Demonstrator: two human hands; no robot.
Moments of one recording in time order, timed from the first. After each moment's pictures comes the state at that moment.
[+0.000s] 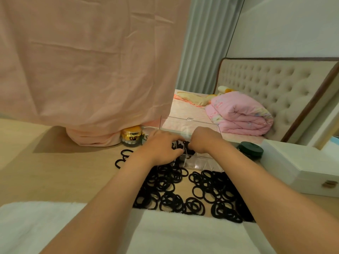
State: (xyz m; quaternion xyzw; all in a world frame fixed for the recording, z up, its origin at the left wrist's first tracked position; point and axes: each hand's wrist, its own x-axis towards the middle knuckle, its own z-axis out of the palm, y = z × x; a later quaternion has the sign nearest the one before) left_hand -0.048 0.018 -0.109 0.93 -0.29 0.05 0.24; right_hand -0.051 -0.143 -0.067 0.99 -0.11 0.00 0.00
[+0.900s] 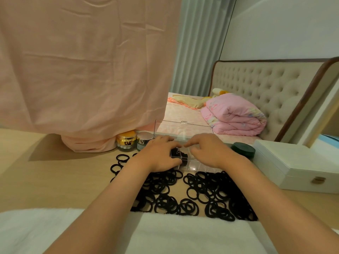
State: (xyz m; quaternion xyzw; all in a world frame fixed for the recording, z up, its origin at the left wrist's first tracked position) left_hand -0.054 0.012 -0.110 0.92 -0.33 0.03 0.19; right_hand -0.109 -0.169 -0.061 0.99 0.06 0.07 -0.13
